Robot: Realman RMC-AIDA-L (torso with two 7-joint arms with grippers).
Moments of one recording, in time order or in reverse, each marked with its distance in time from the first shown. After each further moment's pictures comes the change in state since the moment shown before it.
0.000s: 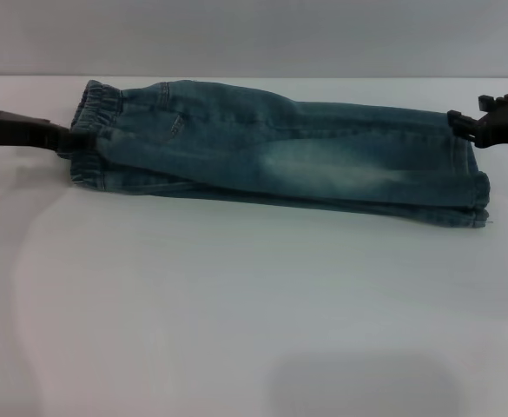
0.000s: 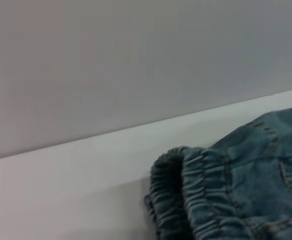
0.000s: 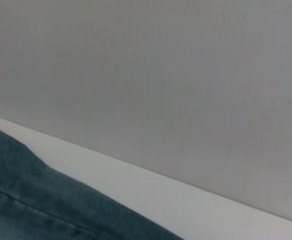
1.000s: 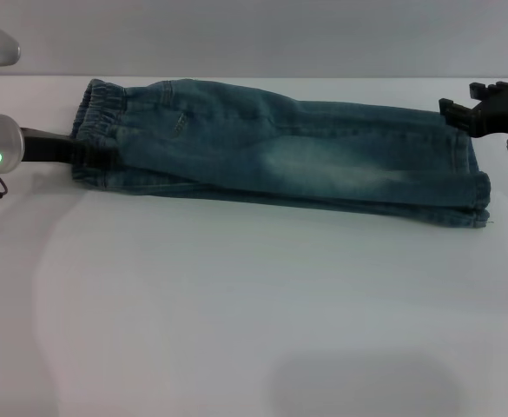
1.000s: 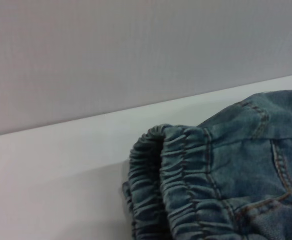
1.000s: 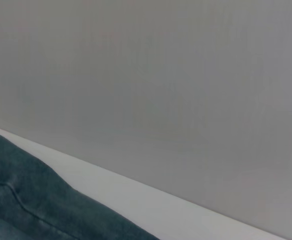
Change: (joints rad) left arm -0.030 -0.047 0.007 -0.078 0.036 -0.092 -0.015; right arm -0.003 -0.001 -0.012 -0.038 0.026 -0.058 0.000
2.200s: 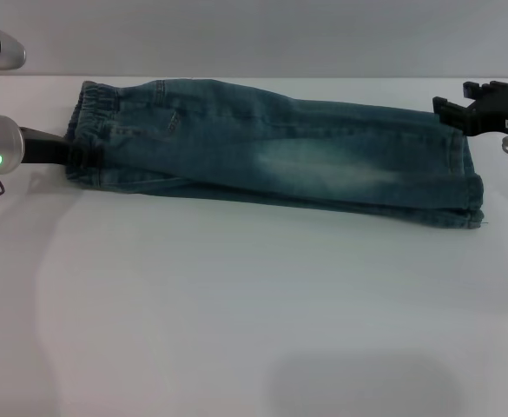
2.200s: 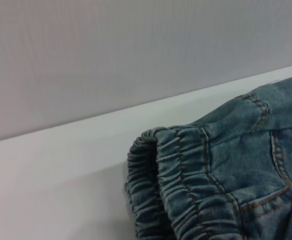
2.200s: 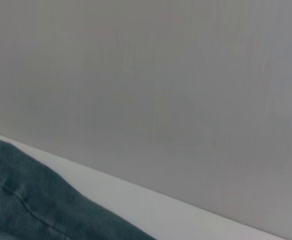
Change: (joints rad) left arm -0.011 0.000 0.004 -0.023 0.029 -0.033 0.026; right arm 0.000 0.001 -0.002 0.005 0.027 -0.019 0.003
